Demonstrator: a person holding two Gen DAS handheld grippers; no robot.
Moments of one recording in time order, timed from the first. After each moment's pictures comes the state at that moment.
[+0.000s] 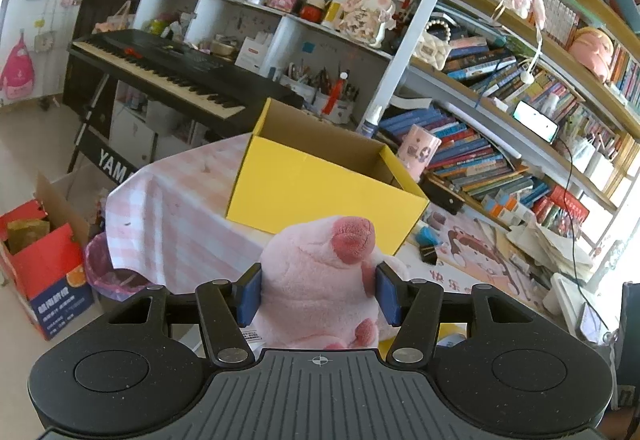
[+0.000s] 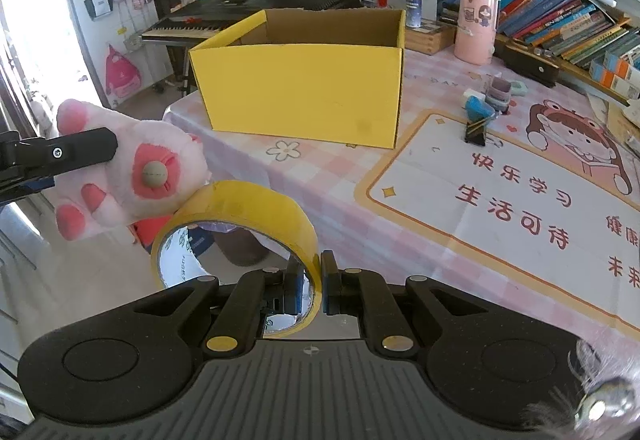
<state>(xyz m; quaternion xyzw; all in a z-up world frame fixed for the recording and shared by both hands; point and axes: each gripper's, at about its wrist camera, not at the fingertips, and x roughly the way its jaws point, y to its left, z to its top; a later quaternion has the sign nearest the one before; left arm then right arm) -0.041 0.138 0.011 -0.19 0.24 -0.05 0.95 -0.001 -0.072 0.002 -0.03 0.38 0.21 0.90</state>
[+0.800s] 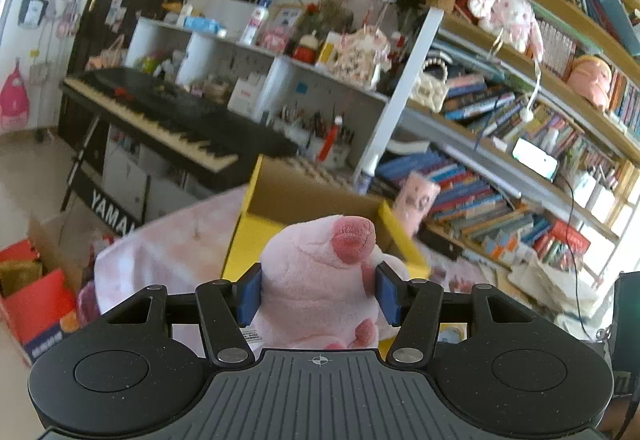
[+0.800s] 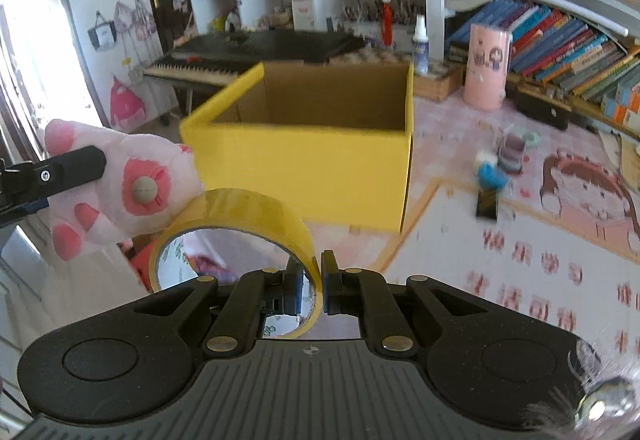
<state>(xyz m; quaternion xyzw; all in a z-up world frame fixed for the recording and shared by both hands) 0.004 0.148 0.045 -0.19 0.18 -0.04 0.96 0.065 -0.060 0.041 -0.01 0.34 0.22 0.92</state>
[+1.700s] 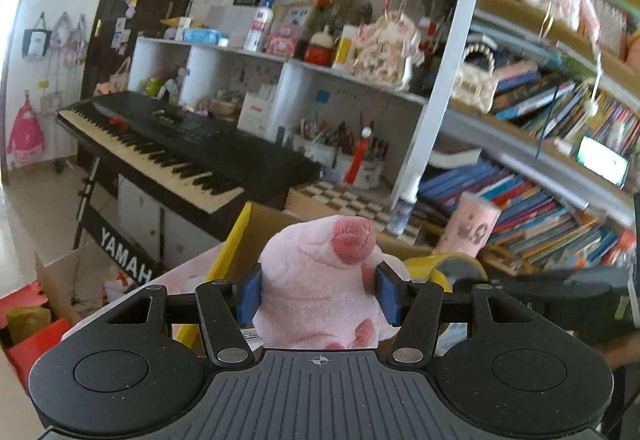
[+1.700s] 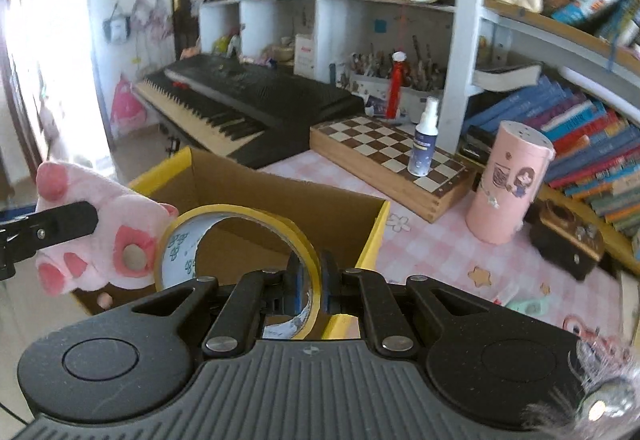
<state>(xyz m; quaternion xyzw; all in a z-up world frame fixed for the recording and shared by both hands) 0.159 0.114 0.043 -0.14 0.19 0.02 0.97 0.274 -0.059 0.063 -0.10 0.29 0.26 0.92</state>
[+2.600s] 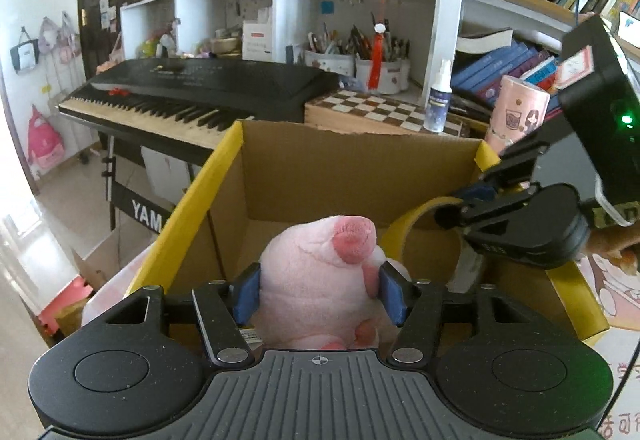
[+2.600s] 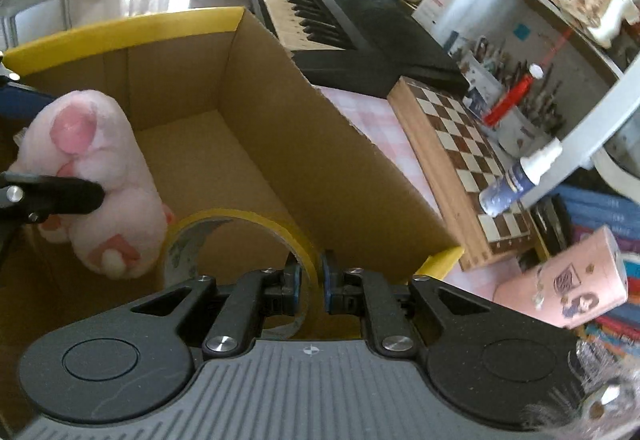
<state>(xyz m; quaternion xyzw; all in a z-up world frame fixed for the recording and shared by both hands) 0.214 0.081 0.004 -0.04 0.32 0.05 0.95 0.345 0.000 0.004 -0.36 0.31 0.36 0.81</state>
